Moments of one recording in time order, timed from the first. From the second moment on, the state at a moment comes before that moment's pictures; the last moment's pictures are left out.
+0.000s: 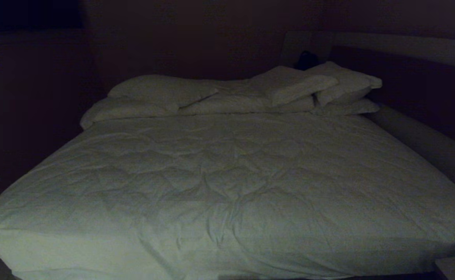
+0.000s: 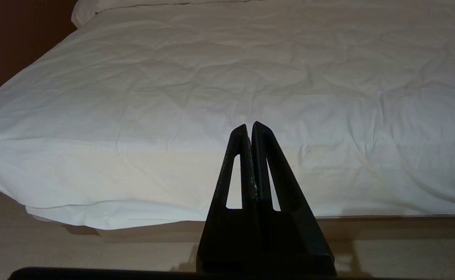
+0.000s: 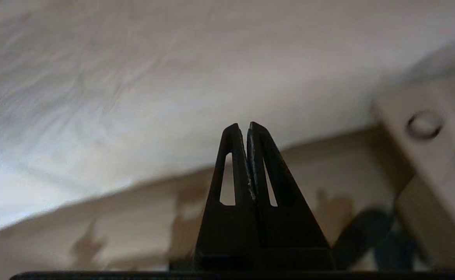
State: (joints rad) left arm 0.00 0.00 0.00 0.00 0.00 0.00; right arm 0.00 0.08 -0.68 0.78 -0.06 0.24
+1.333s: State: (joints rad) left arm 0.00 0.00 0.00 0.00 0.01 0.00; right arm 0.00 0.00 -0.13 0.14 -0.11 -0.02
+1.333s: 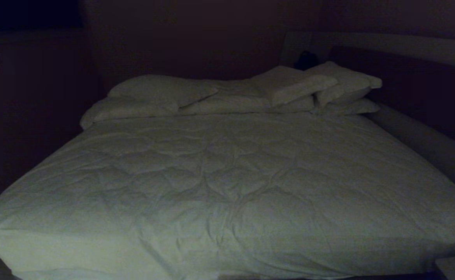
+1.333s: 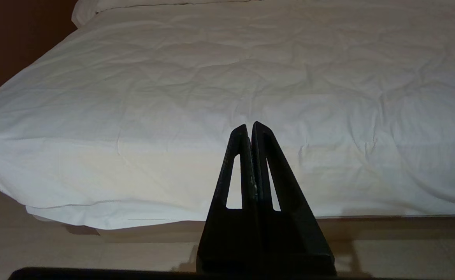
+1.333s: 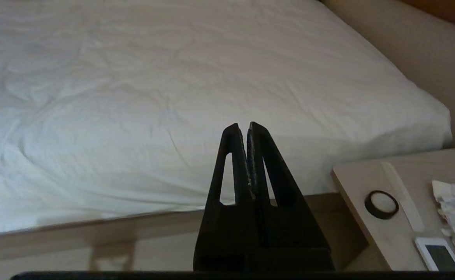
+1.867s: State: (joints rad) left arm 0.00 0.00 0.00 0.00 0.00 0.00; right arm 0.00 0.00 -0.06 0.07 -0.09 -0.02
